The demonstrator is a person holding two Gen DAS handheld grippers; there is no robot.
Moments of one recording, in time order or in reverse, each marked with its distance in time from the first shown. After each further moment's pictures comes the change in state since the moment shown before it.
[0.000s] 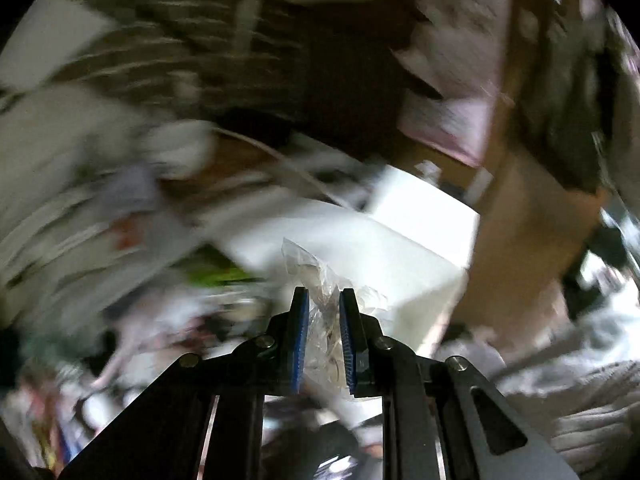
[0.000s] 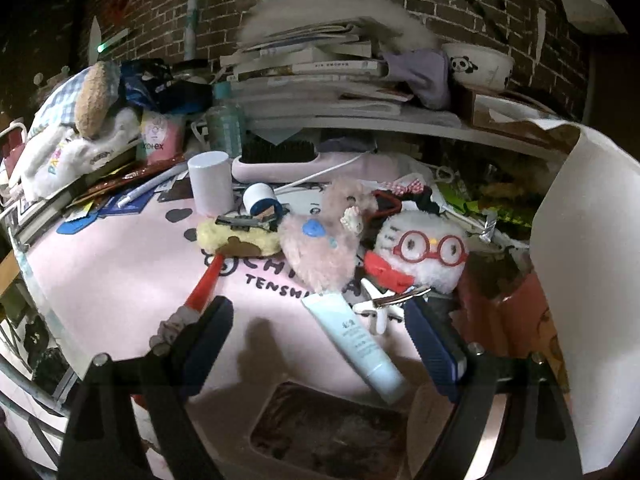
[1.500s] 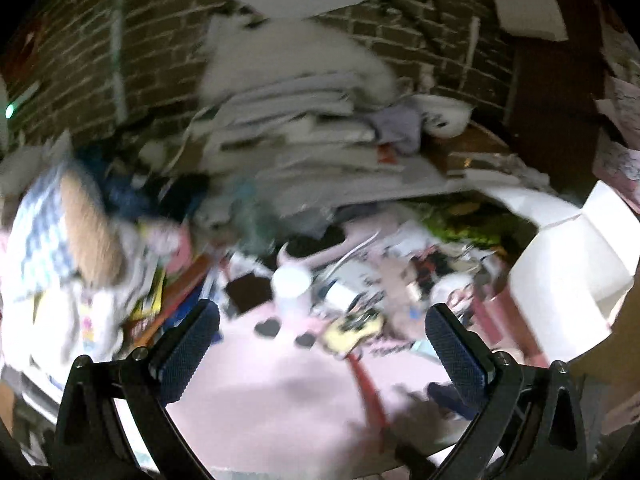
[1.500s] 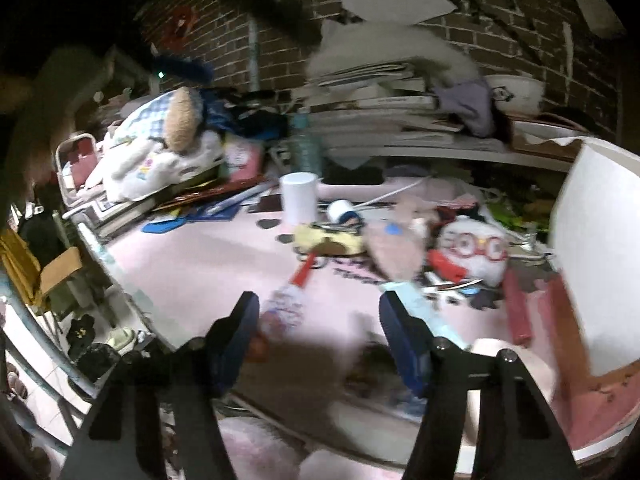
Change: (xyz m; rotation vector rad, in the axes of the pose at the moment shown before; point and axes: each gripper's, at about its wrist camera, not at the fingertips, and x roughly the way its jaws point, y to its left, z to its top) left arm -0.075 0.115 -0.172 -0.449 -0.143 0.644; right arm -0.048 0.029 -0.023 -0.043 -0.119 0.229
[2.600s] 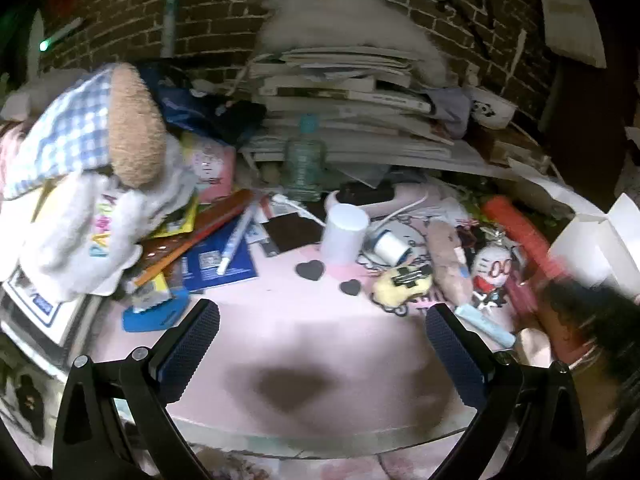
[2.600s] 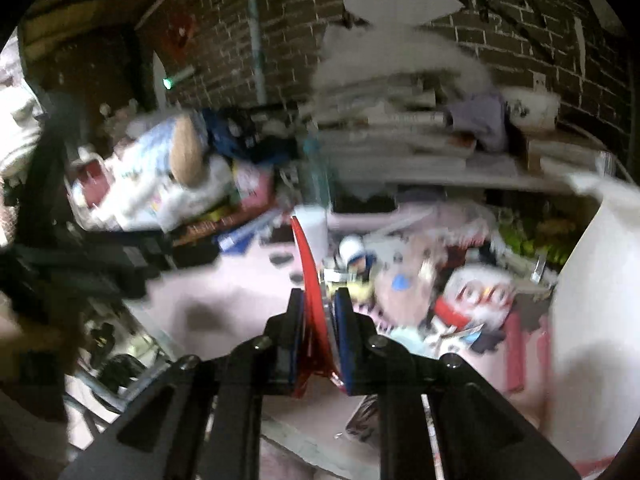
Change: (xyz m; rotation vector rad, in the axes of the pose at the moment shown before) left arm 0.008 0.037 -0.043 -0.136 0.033 0.001; right arm -0.021 -0.024 0.060 0.034 0.007 0.084
